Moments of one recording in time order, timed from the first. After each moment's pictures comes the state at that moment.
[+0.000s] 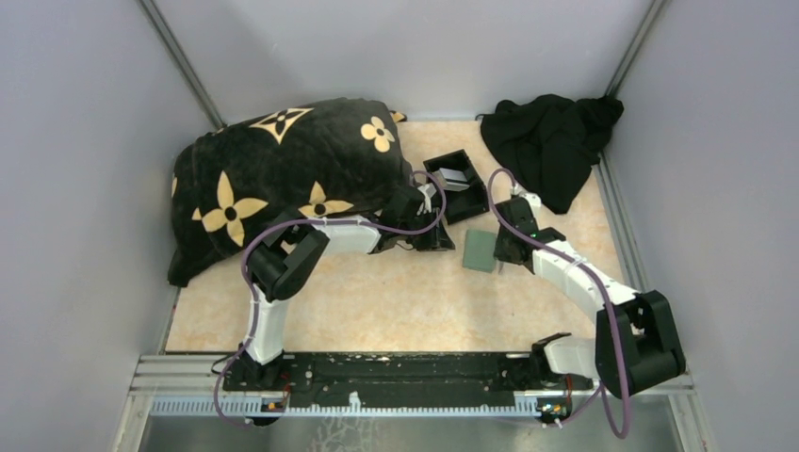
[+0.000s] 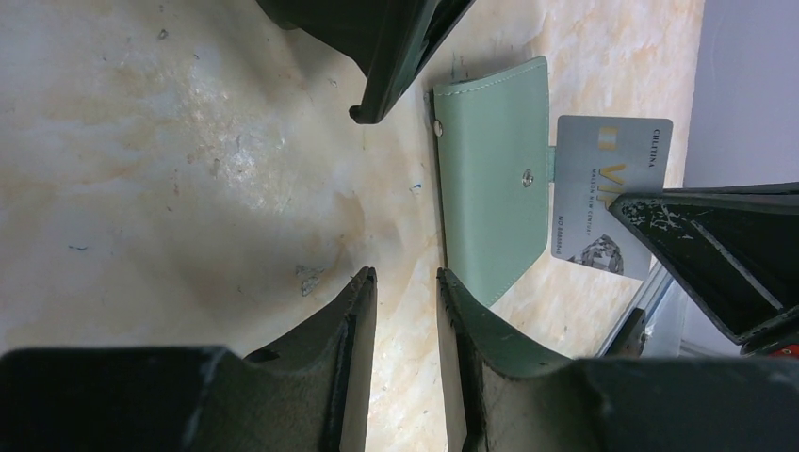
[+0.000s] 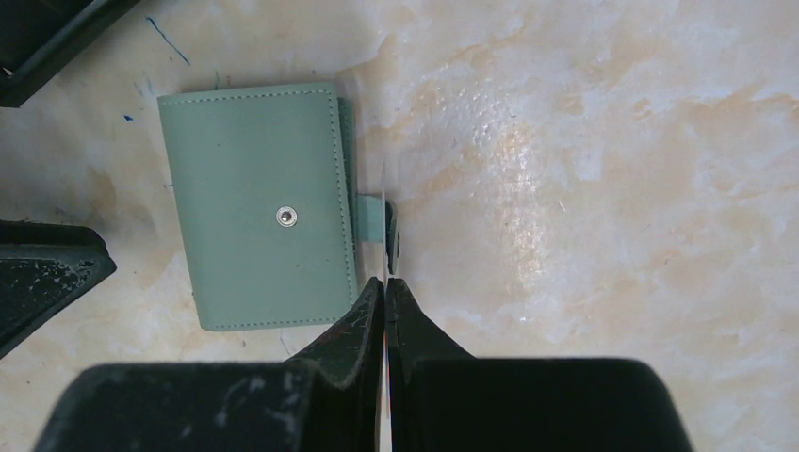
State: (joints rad) left arm -0.80 2.05 1.21 0.19 0.30 -0.80; right arm 0.34 1.24 0.71 -0.45 0.29 0.48
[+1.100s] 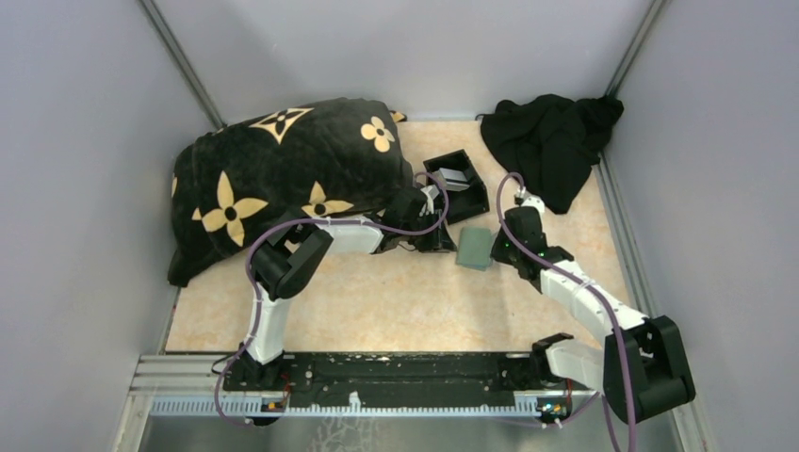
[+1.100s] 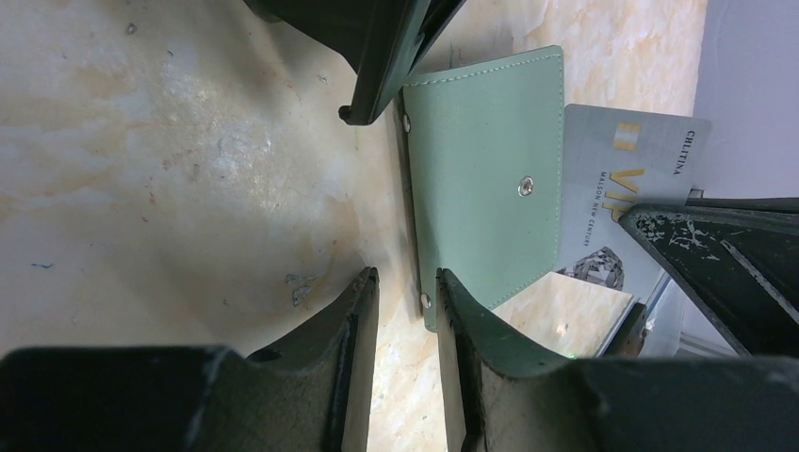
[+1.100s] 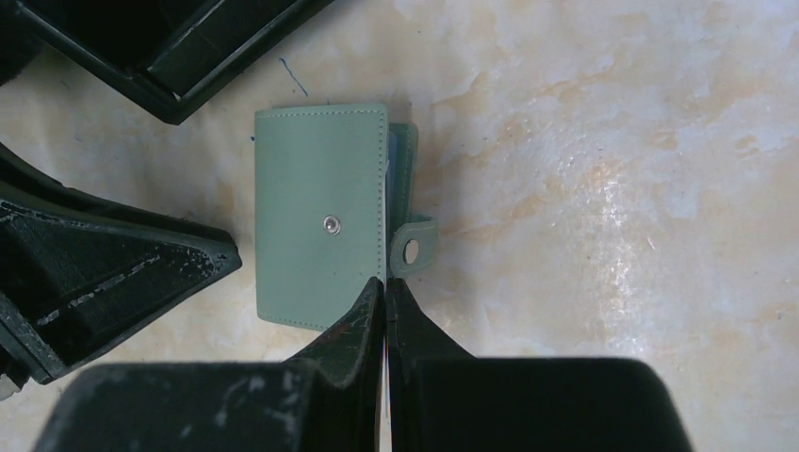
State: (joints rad) left arm -0.80 2.08 1.23 0.19 0.32 -0.80; right arm 0.32 1.12 0.57 -0.23 0.15 0.52
